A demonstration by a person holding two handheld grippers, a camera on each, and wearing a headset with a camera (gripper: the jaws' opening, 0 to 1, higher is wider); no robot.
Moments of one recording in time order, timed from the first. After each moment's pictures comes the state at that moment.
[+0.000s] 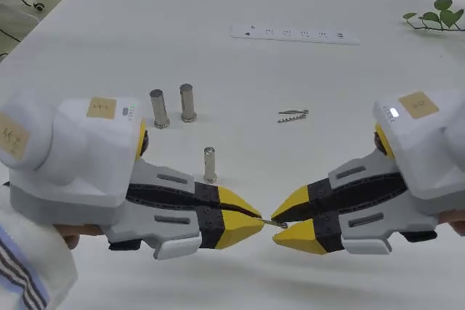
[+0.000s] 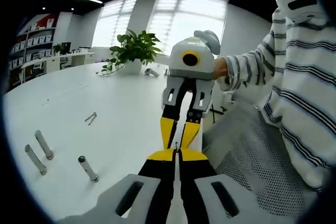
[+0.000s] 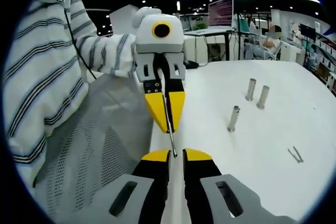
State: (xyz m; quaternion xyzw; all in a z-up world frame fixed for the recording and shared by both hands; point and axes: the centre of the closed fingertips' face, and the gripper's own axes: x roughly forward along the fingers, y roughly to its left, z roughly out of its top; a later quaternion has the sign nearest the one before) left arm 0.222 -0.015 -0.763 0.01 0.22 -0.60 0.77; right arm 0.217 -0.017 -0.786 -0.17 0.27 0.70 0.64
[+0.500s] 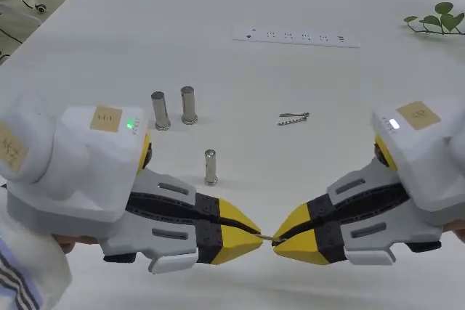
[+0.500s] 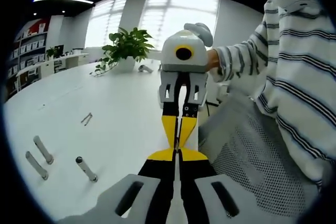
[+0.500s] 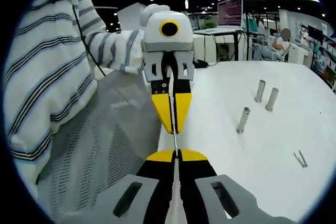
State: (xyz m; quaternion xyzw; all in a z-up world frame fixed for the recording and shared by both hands) left arm 0.213 -0.013 -0.768 0.05 0.23 -0.62 0.75; right arm 0.205 -0.016 -0.784 -0.18 0.27 0.72 0.61
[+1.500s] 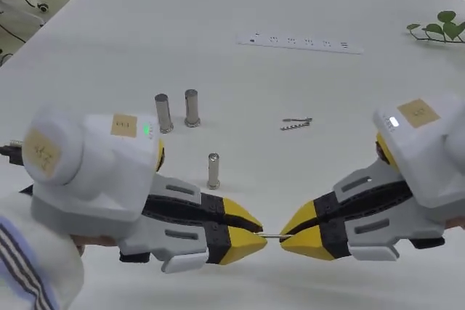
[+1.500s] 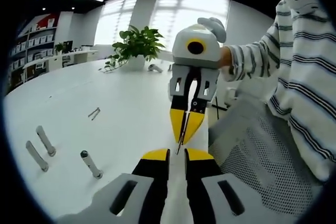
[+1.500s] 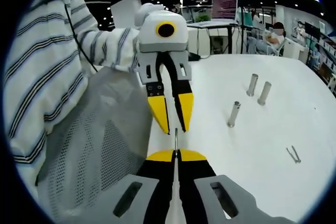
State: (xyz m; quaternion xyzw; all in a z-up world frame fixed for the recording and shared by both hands) left arm 0.231 -0.010 -0.779 0.03 0.23 -0.58 0.78; right arm 0.224 -0.022 -0.792 -0.20 0.29 0.69 0.63
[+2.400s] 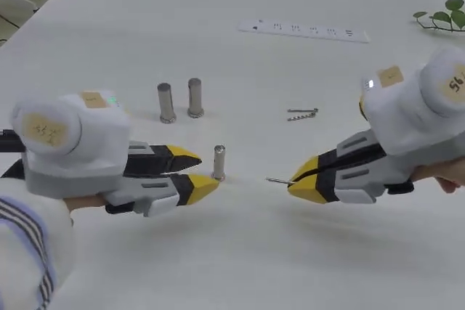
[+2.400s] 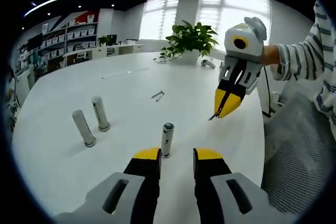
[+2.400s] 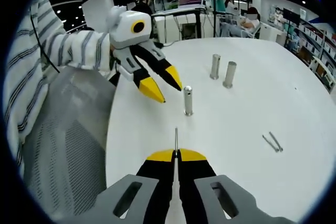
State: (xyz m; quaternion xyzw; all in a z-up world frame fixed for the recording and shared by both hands) left arm 0.310 0.062 -0.824 0.03 0.26 -0.42 0.87; right arm 0.295 -0.022 -0.819 -0.22 0.34 0.61 0.68
